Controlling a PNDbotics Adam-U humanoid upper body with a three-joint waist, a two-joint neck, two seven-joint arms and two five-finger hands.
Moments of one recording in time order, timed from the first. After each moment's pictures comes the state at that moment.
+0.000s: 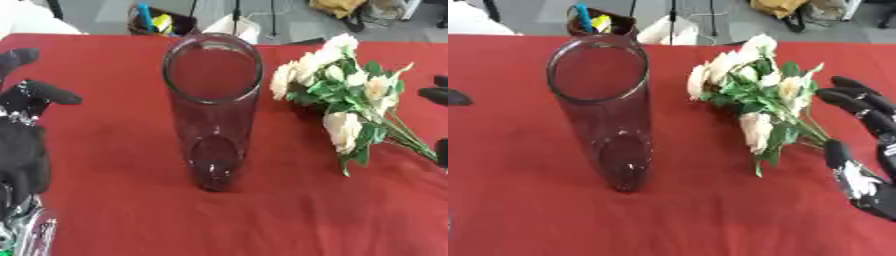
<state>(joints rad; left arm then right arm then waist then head) -0.37 0.11 -0.02 -1.98 0.09 -0.45 0.01 -0.12 -0.53 -0.17 -1.98 0.66 -0.52 -0.03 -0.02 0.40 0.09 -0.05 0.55</state>
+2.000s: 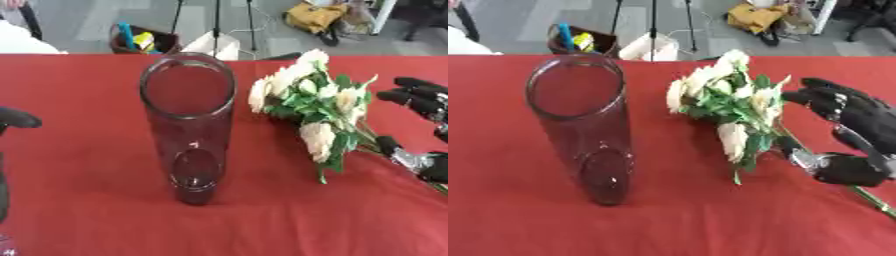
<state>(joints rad) -0.36 0.11 -0.03 -1.98 0.11 -0.44 -0.01 -0.17 -0.88 -0.10 -1.94 0.68 -0.15 0.22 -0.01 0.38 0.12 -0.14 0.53</state>
